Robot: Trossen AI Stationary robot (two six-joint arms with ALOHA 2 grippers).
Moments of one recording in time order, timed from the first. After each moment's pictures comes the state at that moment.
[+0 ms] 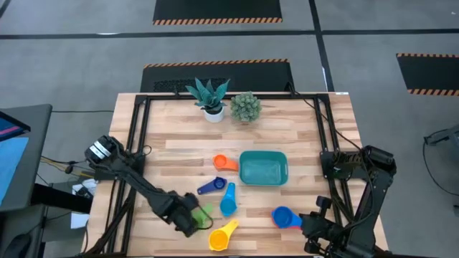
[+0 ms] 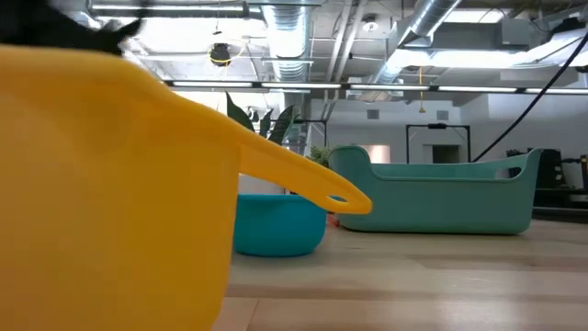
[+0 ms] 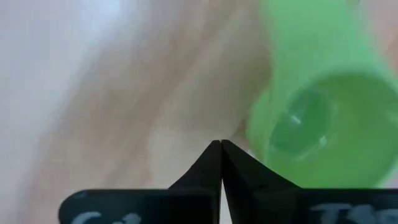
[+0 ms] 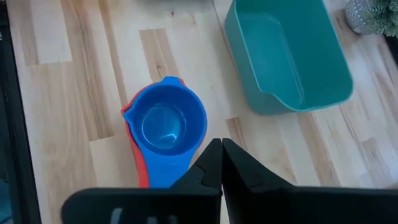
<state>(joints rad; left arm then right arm) -0.68 1.79 1.12 -0.73 -0.06 -1.32 1.13 1.84 1.59 -1.52 0.66 1.39</state>
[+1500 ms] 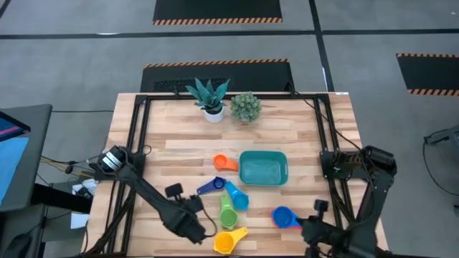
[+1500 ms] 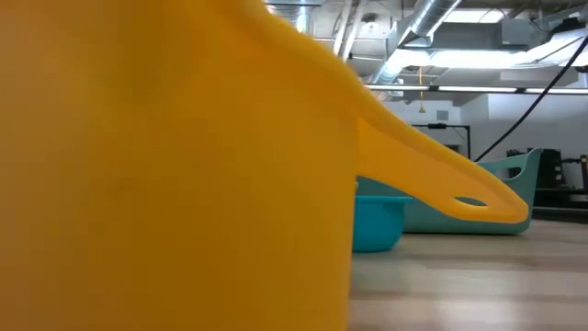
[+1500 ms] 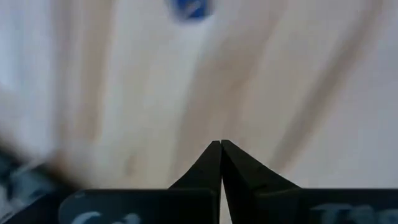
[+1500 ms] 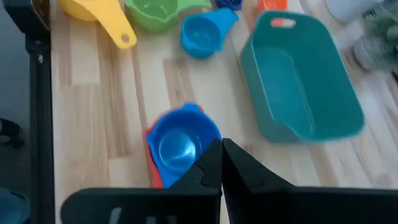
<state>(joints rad) -0.70 1.97 1.52 -1.39 -0.16 -1.08 1.12 1.84 1.59 -1.41 0.77 1.26</state>
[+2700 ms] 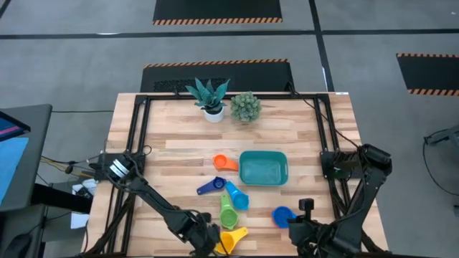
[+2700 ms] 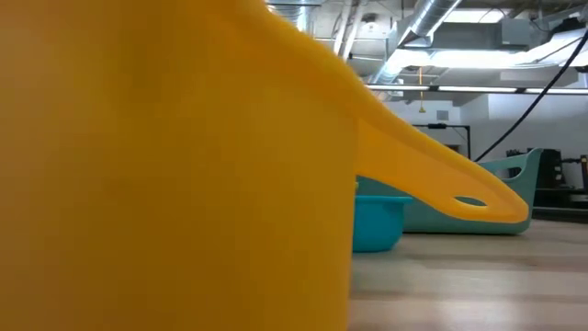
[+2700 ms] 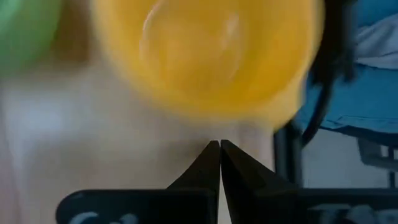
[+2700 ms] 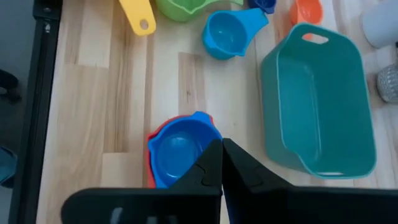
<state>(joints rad) -0.70 2.09 1.40 -0.38 0.01 -0.68 1.04 1.84 1.59 -1.30 0.68 0.95</state>
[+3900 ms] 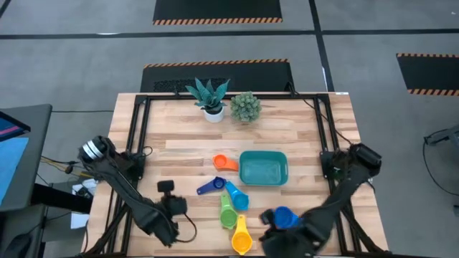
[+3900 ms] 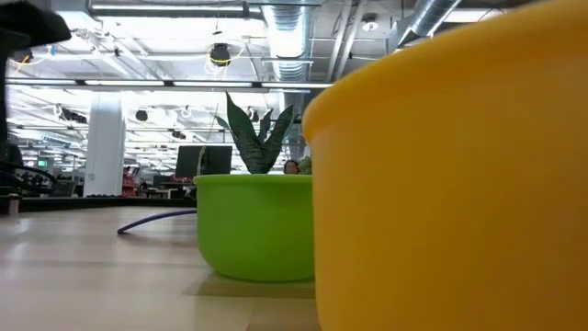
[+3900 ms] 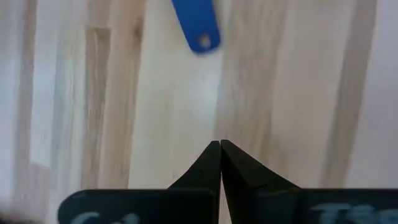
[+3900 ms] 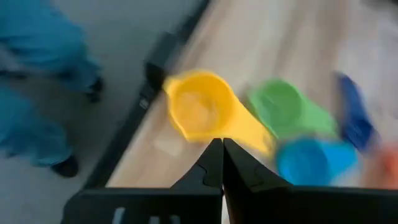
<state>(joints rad) -0.84 1.72 1.16 -1.10 -0.46 -0.98 0.82 1.91 1.59 -0.67 0.39 0.17</state>
